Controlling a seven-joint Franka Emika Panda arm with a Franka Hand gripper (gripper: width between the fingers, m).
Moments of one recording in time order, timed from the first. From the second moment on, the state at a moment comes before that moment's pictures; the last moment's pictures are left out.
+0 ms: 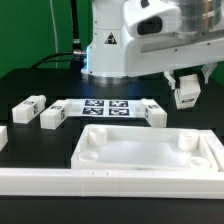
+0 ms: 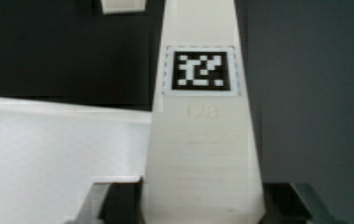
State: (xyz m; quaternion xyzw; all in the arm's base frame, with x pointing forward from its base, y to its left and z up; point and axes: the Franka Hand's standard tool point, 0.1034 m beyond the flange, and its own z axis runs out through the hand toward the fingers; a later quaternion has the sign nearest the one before) arm 0.552 0.093 0.121 -0.98 0.00 0.16 0.10
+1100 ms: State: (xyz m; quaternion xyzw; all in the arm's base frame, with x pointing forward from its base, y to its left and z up) arm 0.627 0.077 0.183 -0.97 -0.02 -0.23 0.05
